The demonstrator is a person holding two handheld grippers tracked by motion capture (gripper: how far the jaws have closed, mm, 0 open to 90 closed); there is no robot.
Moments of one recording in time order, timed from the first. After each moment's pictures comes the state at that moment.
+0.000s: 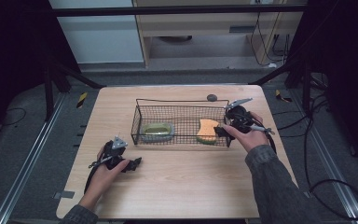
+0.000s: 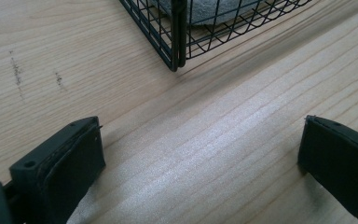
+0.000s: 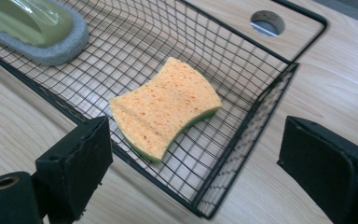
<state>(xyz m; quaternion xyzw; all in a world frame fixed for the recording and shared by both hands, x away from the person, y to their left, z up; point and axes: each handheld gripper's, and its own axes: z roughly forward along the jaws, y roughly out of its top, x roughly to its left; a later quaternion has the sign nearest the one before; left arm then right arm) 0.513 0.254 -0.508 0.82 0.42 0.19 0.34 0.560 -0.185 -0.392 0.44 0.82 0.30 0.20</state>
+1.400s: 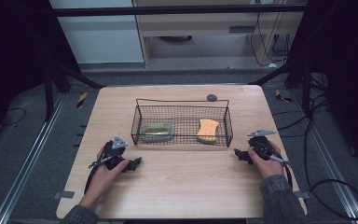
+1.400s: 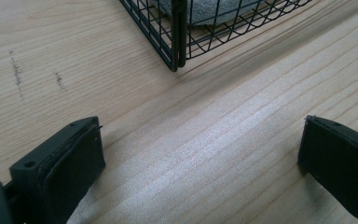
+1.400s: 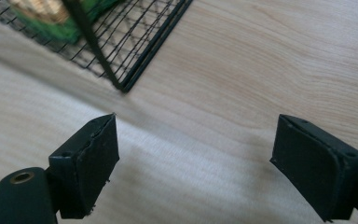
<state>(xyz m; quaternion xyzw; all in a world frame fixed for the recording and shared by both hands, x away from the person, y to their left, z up) 0.513 0.254 -0.508 0.82 0.42 0.19 0.34 0.520 -0.261 -0.493 0.51 0.77 0.31 0.19</state>
